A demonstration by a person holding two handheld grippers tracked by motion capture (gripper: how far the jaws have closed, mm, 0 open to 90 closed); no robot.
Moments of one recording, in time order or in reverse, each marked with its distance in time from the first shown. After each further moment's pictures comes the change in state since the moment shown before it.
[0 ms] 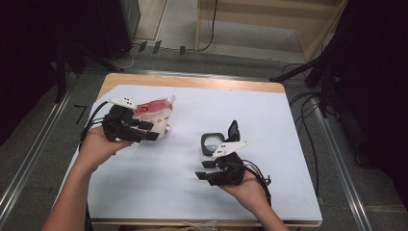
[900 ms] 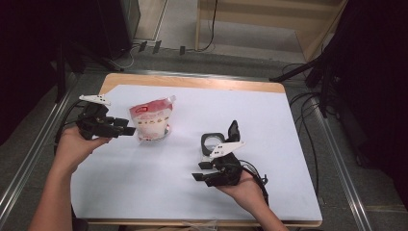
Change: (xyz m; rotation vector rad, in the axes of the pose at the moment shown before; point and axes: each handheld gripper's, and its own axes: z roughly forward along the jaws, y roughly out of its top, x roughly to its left) left arm 0.037 -0.028 -0.033 -0.016 0.118 -0.117; right arm 0.003 0.001 0.007 -0.001 0.031 -0.013
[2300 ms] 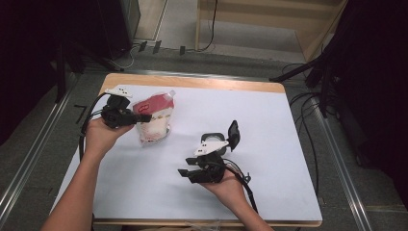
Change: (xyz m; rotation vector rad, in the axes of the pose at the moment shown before) left arm -0.001 0.032 0.048 -0.035 -0.017 0.000; right arm 0.008 0.015 0.040 -0.045 -0.046 -0.016
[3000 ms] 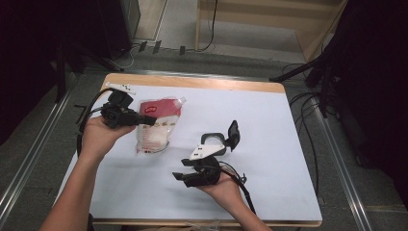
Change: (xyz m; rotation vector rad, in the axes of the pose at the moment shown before) left arm -0.044 0.022 -0.025 0.036 -0.107 0.012; right arm 0.007 -0.004 0.012 -0.030 0.030 -0.030
